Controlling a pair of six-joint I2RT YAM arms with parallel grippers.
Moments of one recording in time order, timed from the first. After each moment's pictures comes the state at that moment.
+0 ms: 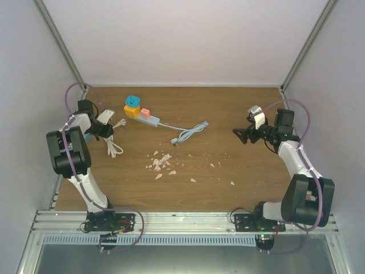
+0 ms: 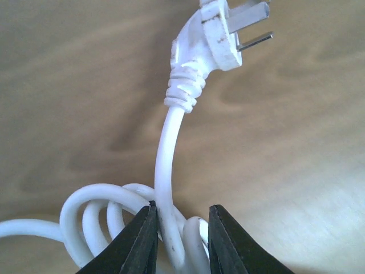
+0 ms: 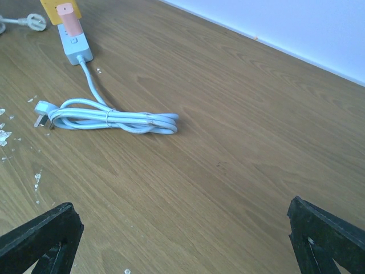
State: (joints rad) left arm 0.29 1.94 1.33 -0.59 0.29 0.61; right arm -0.16 1.34 0.85 -0.23 -0.77 -0.53
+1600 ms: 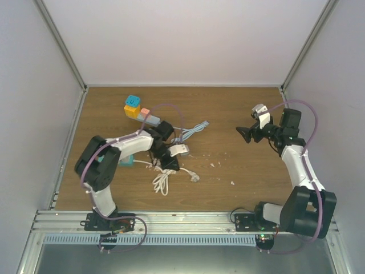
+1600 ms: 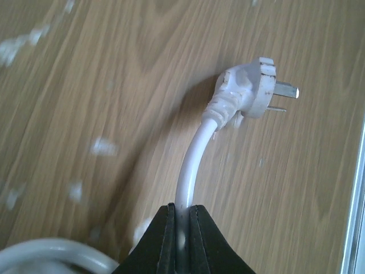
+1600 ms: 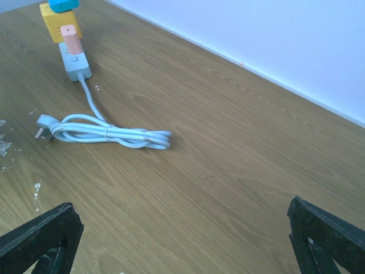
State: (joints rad) left arm -0.56 1.75 1.07 -0.72 0.57 0.56; right arm -0.18 1.24 0.85 -0.25 -0.78 -0.54
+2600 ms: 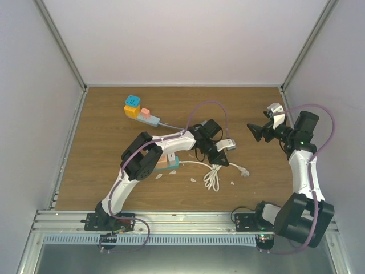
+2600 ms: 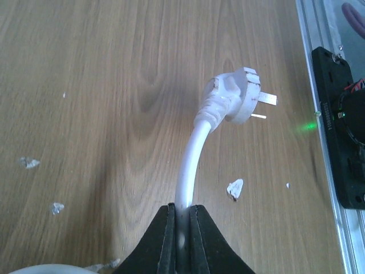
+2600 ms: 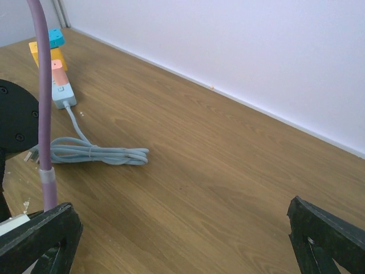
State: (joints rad) left arm -0.88 2.27 1.71 -0.46 0.74 0.22; right arm -0.35 1.16 0.85 -0.23 -0.90 -0.51
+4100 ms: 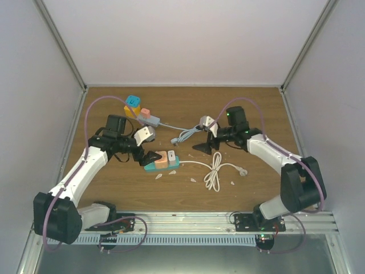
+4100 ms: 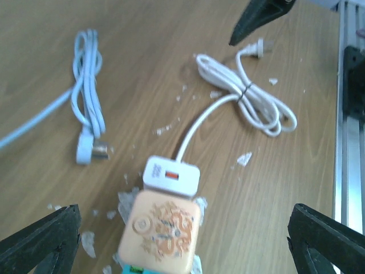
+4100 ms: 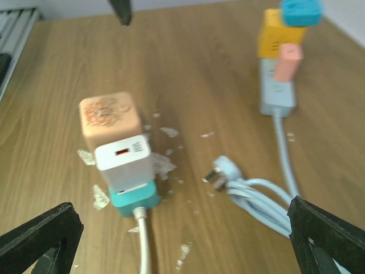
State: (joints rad) left arm -0.22 1.18 0.92 -0.64 0.80 0.58; right arm 0.32 1.47 0.95 -0.18 -0.87 -0.59
